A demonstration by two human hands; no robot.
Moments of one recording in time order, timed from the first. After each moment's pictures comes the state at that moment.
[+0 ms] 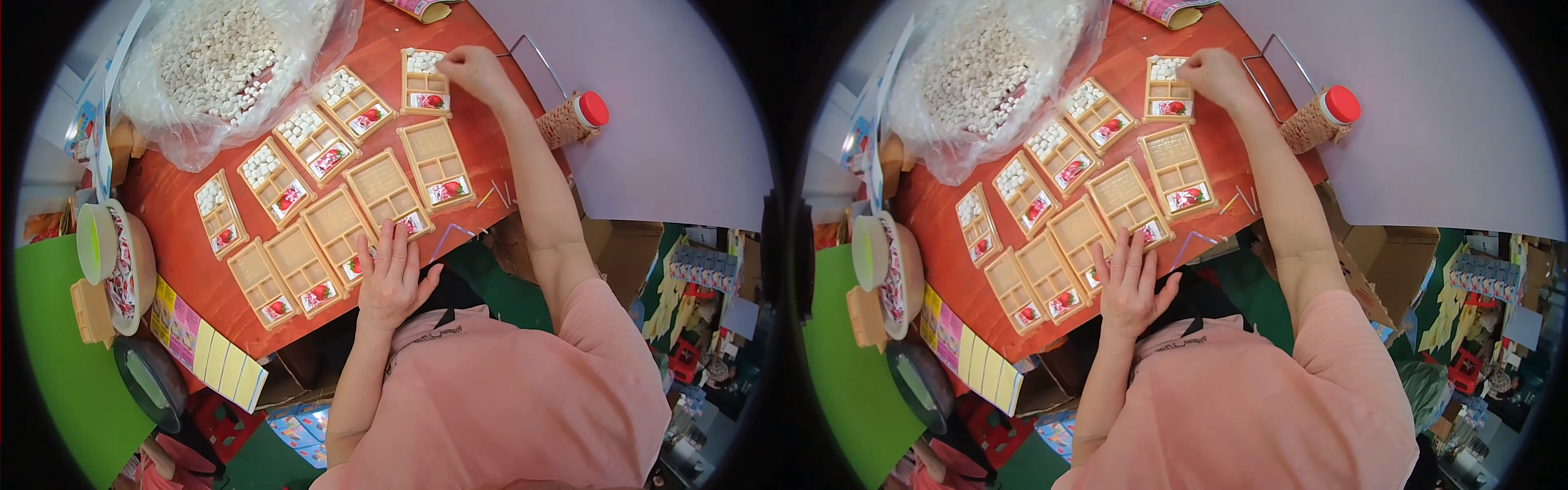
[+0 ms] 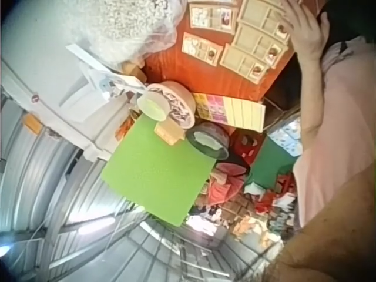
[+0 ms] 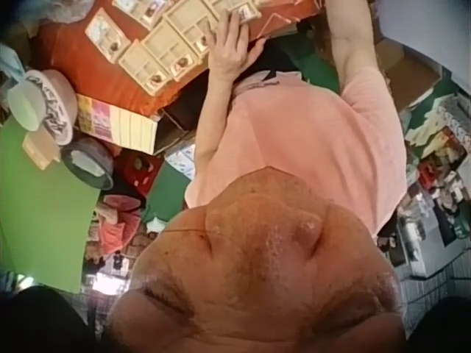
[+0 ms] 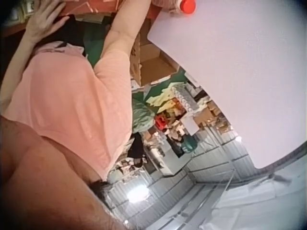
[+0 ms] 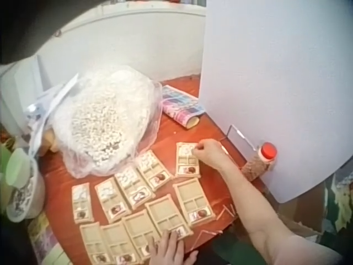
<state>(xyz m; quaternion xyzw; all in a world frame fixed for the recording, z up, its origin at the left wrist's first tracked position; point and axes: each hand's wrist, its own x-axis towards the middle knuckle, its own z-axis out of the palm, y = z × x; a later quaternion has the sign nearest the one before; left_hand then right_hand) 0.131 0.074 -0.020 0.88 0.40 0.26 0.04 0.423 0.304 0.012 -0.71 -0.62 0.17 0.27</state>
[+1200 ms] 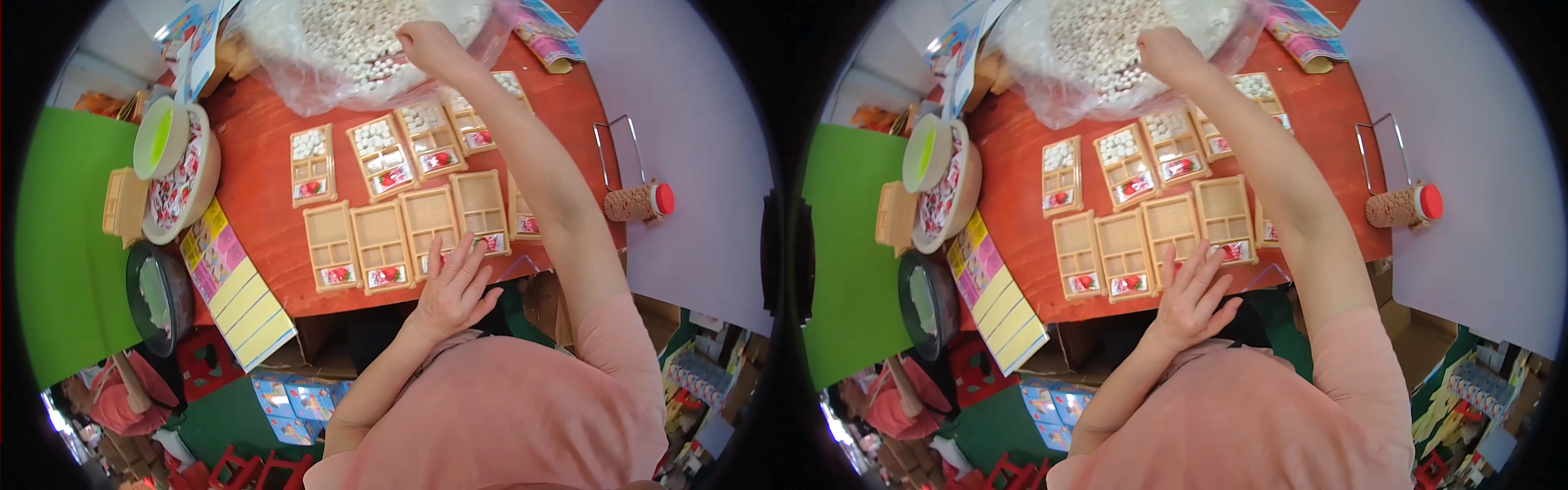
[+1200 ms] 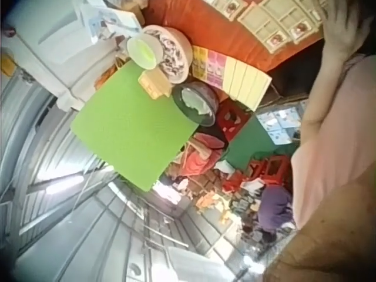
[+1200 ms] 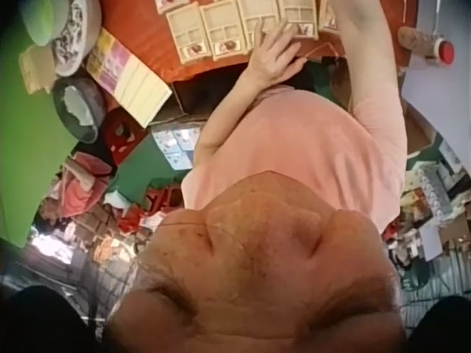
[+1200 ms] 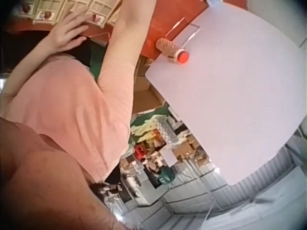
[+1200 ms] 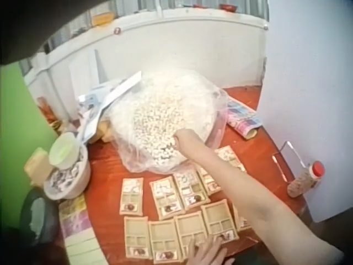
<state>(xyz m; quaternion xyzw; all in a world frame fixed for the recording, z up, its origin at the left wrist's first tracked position) 0.107 0.066 -0.004 0.82 0.40 0.38 0.13 0.180 0.431 0.039 -0.48 -0.81 0.12 0.31</state>
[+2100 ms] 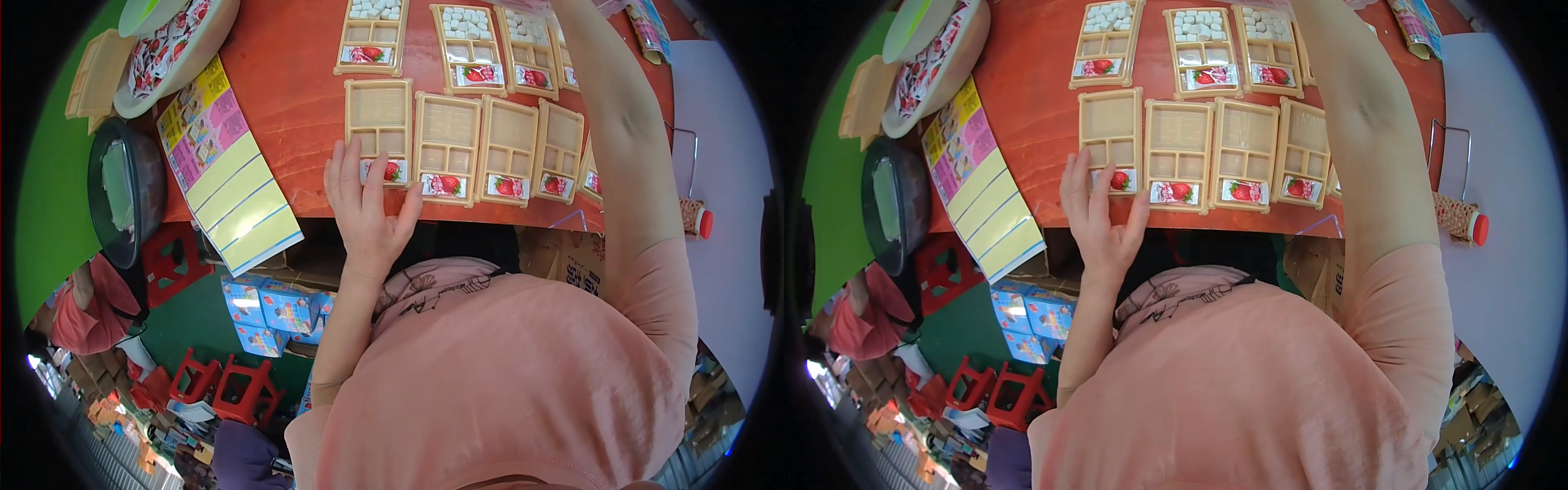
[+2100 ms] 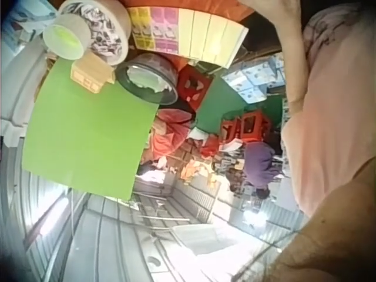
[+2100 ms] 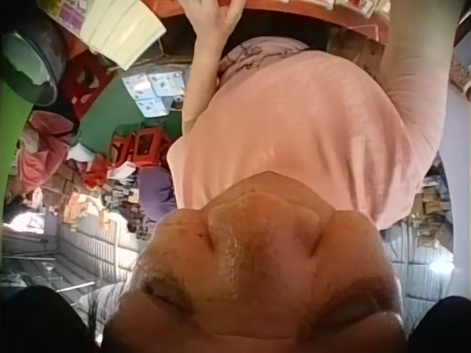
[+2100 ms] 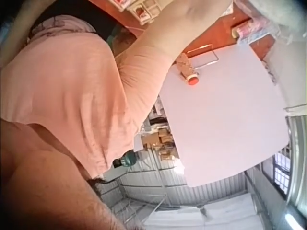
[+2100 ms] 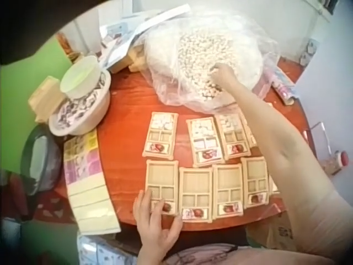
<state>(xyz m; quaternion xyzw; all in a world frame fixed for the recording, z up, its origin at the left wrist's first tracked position) -0.028 0.037 -0.029 0.64 0.68 0.36 0.03 0.145 0.508 -0.005 -0.53 -0.77 0.13 0.33</state>
